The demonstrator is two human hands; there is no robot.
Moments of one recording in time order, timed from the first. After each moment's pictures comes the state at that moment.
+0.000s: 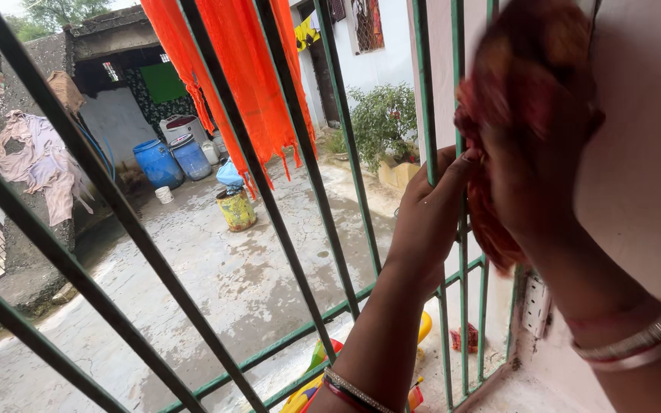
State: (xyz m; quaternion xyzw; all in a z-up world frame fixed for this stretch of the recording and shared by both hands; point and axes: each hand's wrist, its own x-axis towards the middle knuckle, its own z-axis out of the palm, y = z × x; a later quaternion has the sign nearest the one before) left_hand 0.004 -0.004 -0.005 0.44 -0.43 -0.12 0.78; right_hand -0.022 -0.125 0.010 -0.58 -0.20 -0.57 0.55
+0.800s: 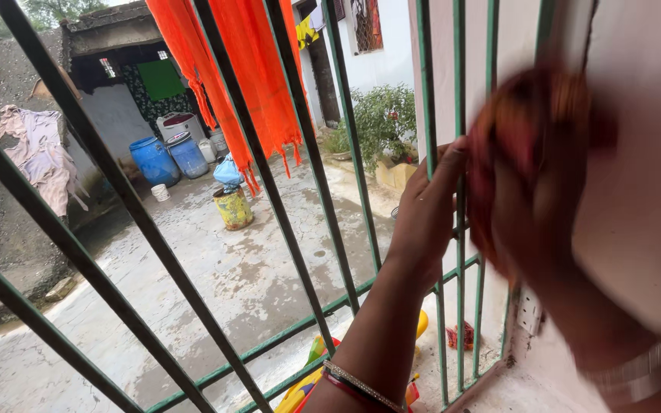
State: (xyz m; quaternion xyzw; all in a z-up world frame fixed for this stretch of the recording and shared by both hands) left_hand 0.003 -0.003 -0.005 0.43 -0.42 -0.12 0.79; right_hand -0.029 -0.126 -0.024 -0.63 -0.19 -0.68 0.31
